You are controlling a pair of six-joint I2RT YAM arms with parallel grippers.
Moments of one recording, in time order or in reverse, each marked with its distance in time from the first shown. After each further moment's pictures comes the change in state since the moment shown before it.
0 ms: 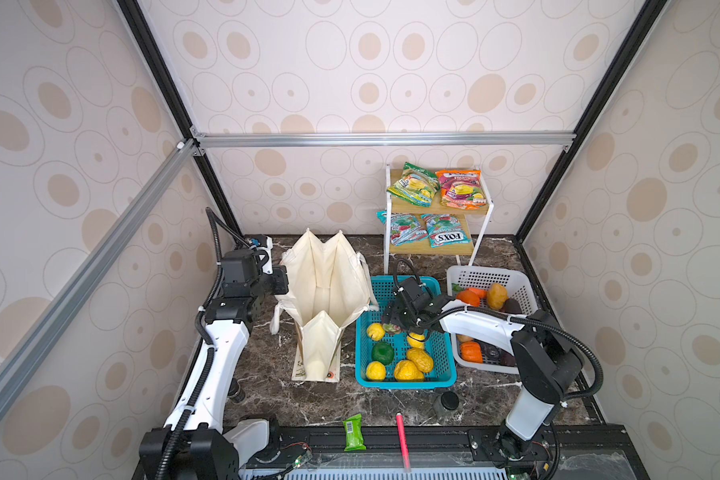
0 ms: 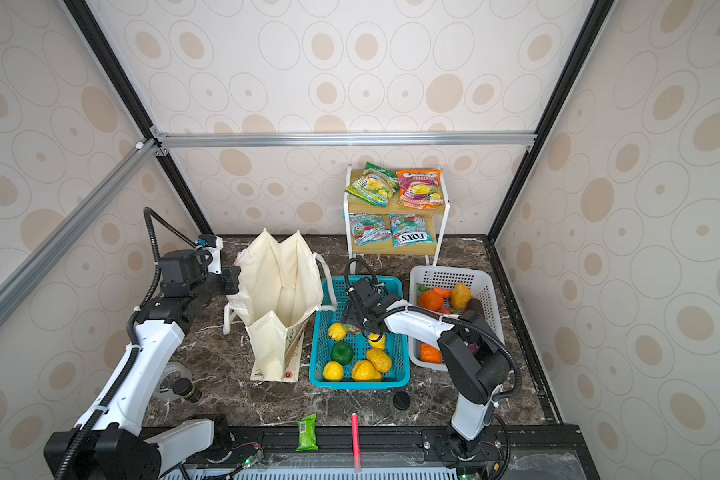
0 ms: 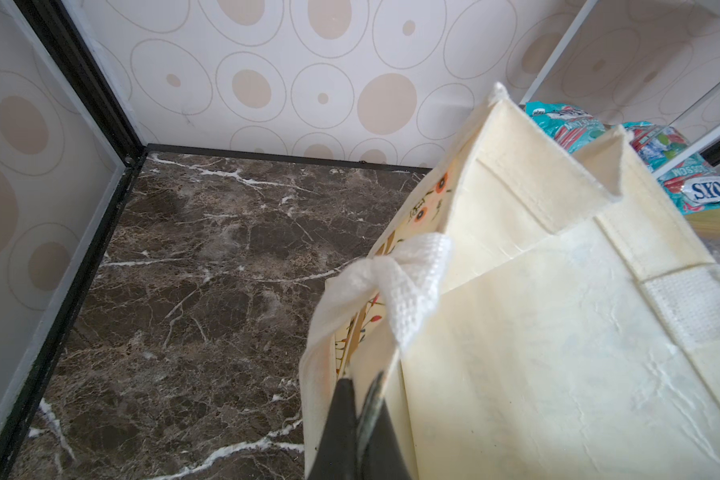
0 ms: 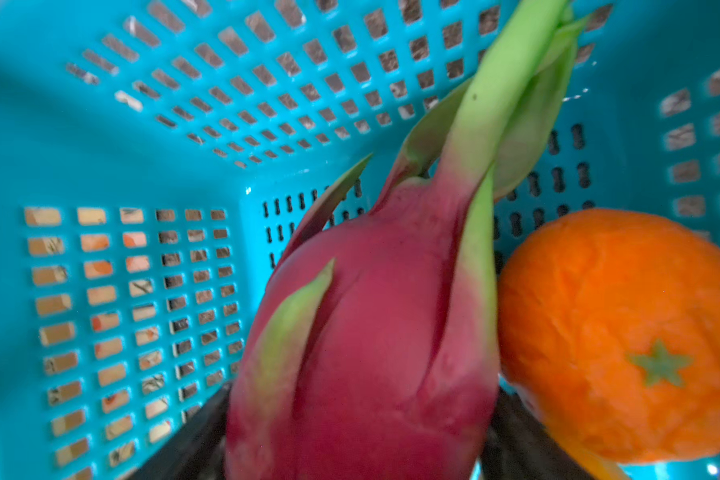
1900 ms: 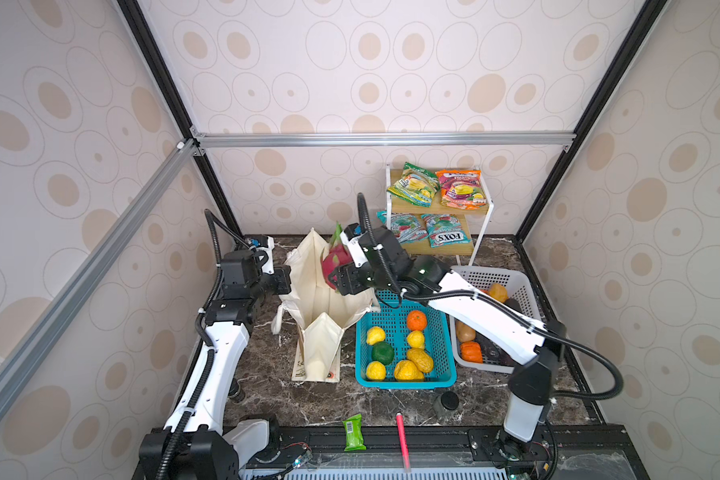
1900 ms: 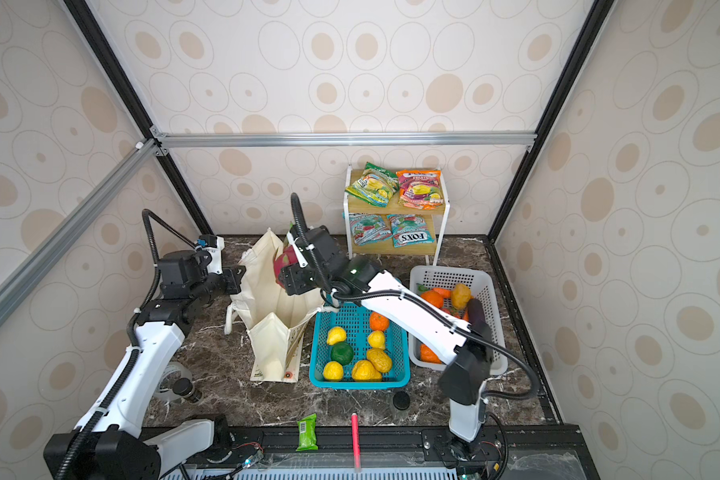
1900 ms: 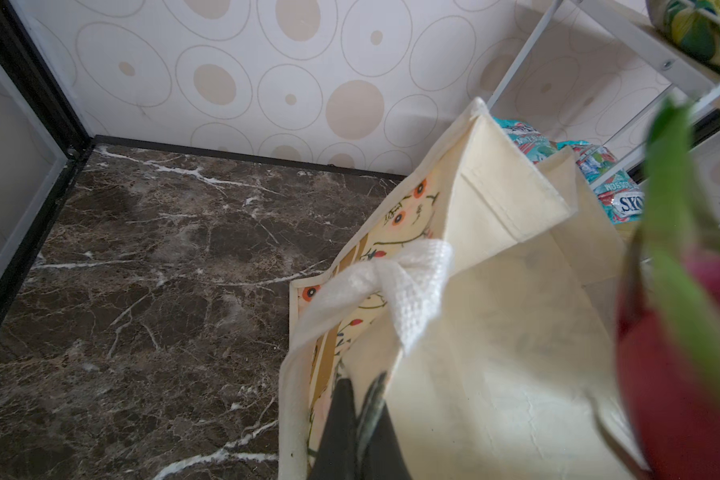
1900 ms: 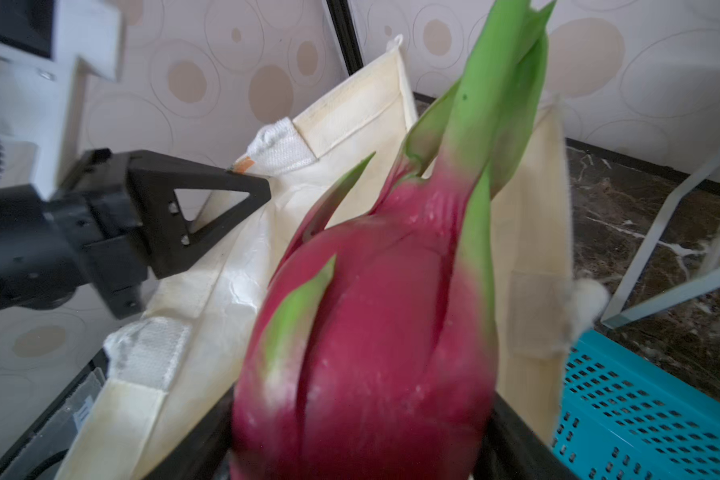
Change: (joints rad) left arm 0.000 -0.003 -0.013 0.032 0.094 -0.068; right arm 0.223 0.149 0.851 -0.304 -0.056 -0.594
